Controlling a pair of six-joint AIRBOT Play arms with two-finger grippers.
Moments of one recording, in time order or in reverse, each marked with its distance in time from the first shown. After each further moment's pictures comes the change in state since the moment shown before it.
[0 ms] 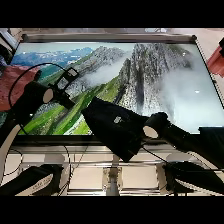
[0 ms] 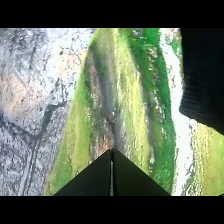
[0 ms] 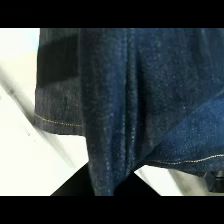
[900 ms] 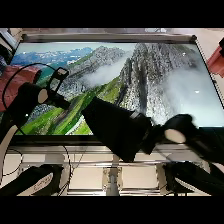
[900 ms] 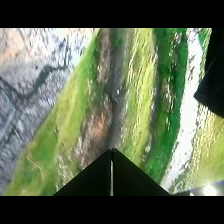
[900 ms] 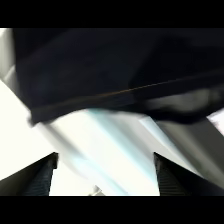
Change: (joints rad) left arm 0.097 0.030 -0.062 -0.029 -0.053 -0.162; right arm -0.195 0.278 -0.035 -0.069 0.108 0.153
